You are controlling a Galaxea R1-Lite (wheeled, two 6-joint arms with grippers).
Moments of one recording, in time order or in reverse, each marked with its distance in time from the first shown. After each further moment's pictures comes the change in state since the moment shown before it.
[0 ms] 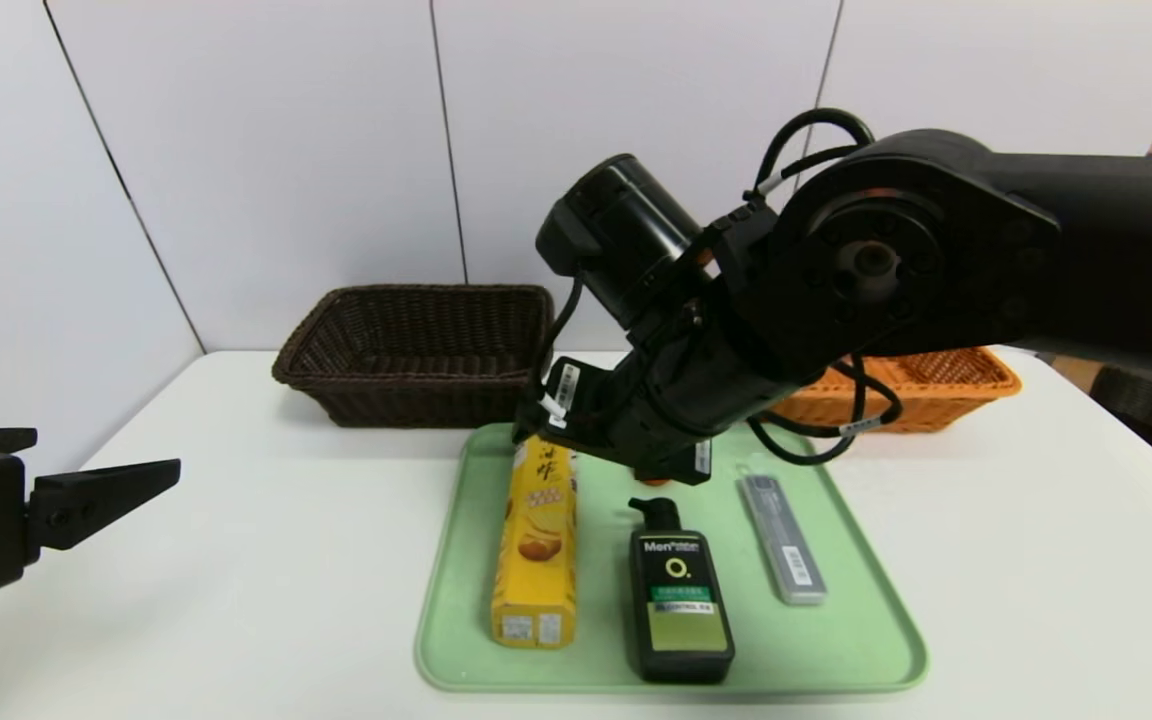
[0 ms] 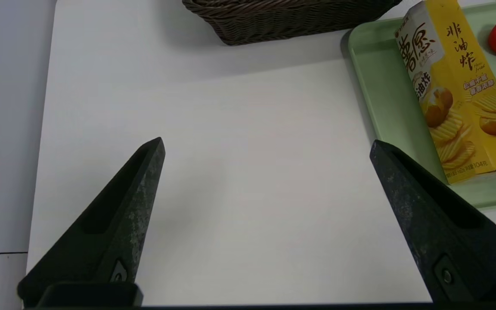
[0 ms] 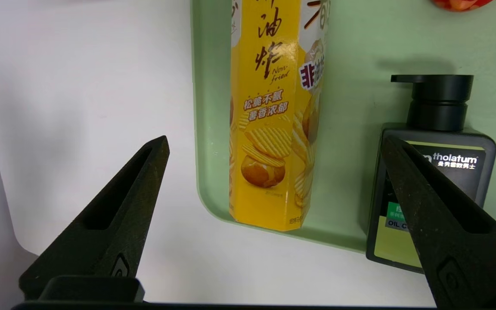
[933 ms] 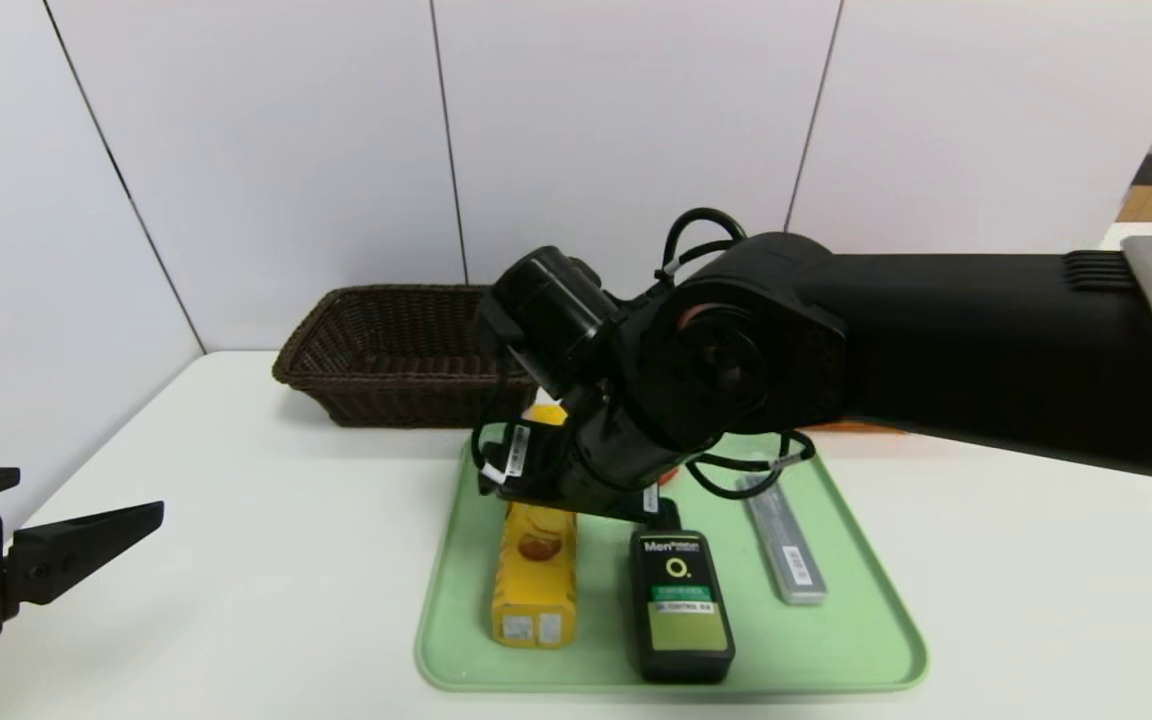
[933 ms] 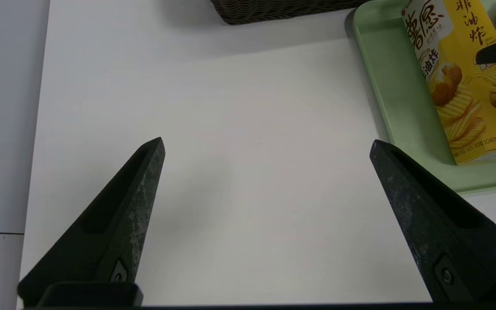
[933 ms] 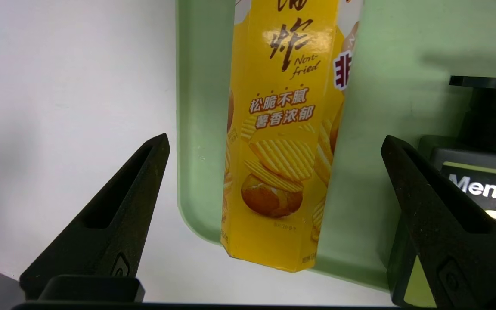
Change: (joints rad) left arm 0.000 -0.060 0.075 -0.001 0.003 -0.004; right arm 0.041 0.110 -0.001 -0.049 -0.018 -0.041
